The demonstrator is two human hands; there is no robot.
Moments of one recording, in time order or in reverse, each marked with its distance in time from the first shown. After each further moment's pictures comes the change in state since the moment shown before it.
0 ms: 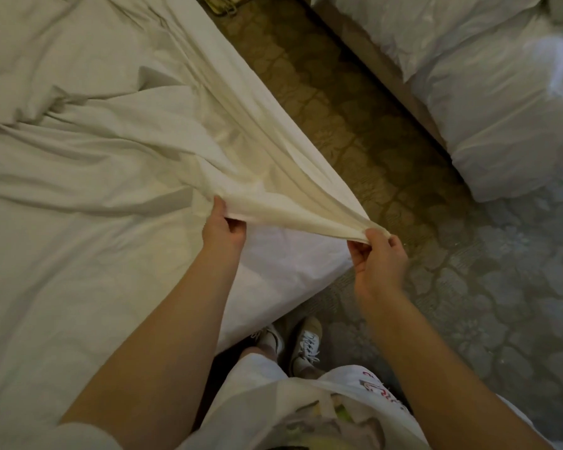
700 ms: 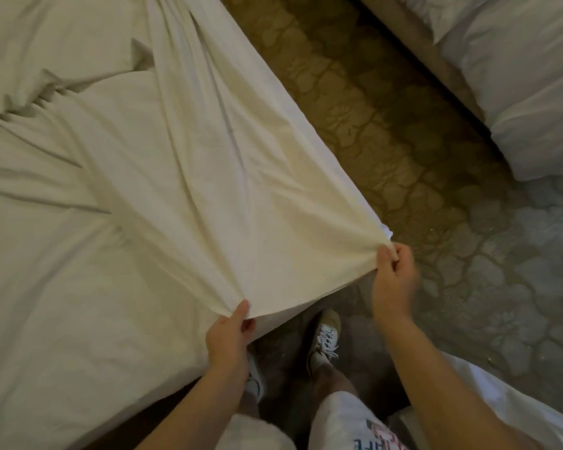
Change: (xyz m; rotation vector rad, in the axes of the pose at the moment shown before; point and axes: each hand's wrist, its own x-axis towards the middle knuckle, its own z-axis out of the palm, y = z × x) left_hand -0.039 -0.039 -0.163 0.627 0.452 0.036; right_hand 0.070 0.091 -0.048 -0.731 -0.020 -0.406
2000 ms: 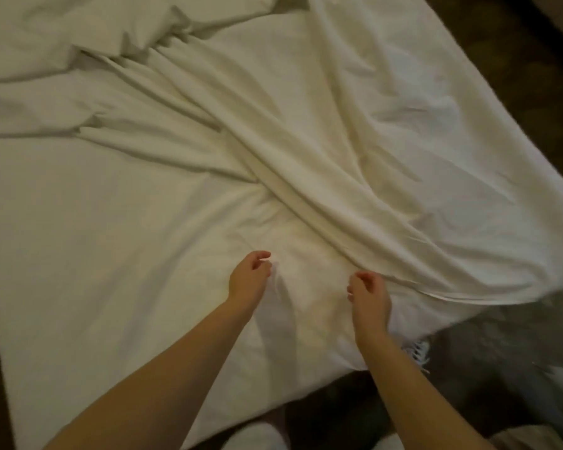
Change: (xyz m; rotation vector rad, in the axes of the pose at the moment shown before) left_hand 0.230 0.174 -0.160 0.771 -0.273 0.372; right_hand -0.188 0.012 0.301 0.088 -0.176 0.453
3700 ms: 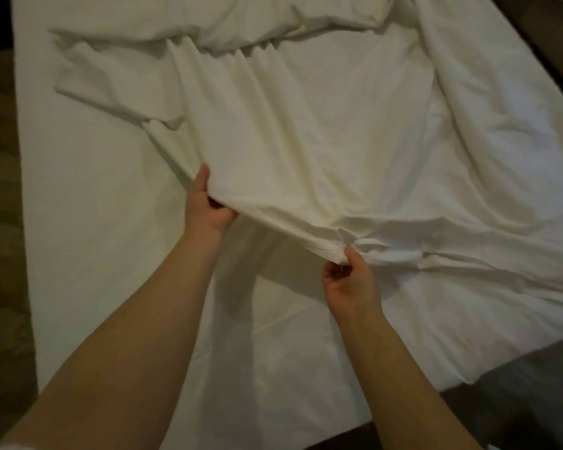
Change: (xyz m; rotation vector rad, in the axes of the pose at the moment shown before) left_hand 0.101 -0.001 -0.240 -1.503 -0.231 -0.025; right_hand -0.116 0.010 0.209 0.920 -0.230 0.307
